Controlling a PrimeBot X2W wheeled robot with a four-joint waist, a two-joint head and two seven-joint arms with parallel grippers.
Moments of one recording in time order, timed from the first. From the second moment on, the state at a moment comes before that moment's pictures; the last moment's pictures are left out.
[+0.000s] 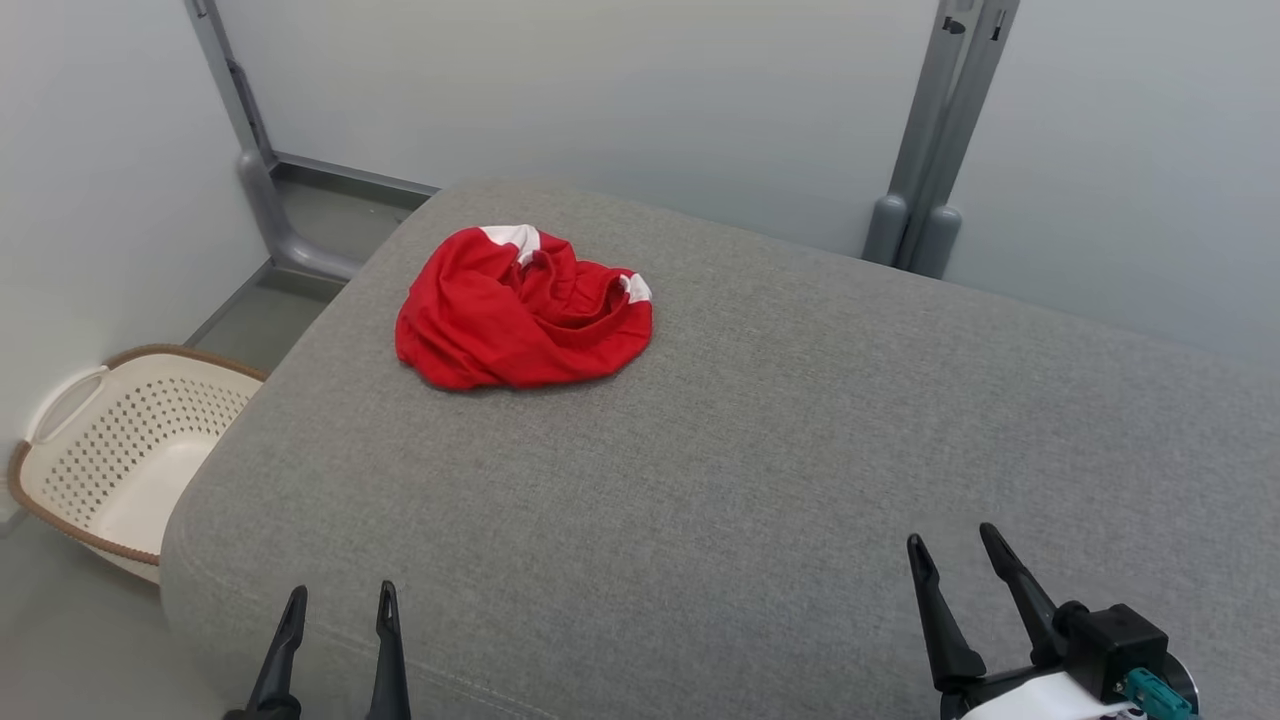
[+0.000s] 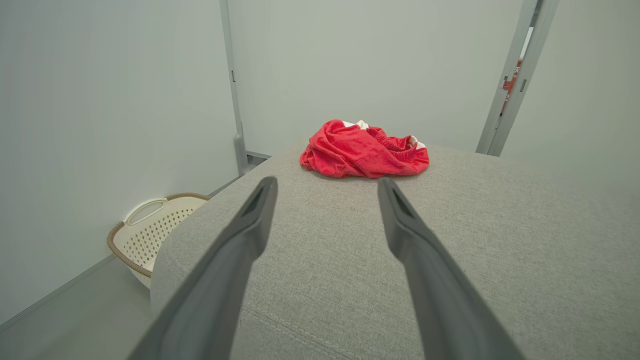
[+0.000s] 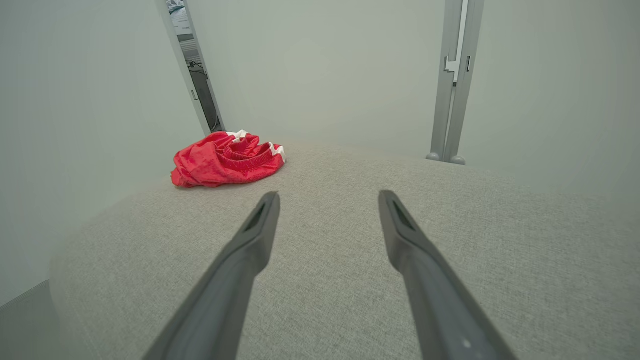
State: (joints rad) left arm 0.23 0.05 -0.07 0.02 -0.11 -0.01 -0.26; right arm 0.13 -0.08 0.14 0.10 0.22 0.13 -0.26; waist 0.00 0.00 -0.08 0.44
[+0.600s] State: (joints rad) left arm 0.23 0.05 -0.08 0.01 -0.13 0.00 -0.26; right arm 0.14 -0.10 0.15 0.10 0.22 0.13 -0.26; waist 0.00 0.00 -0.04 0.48
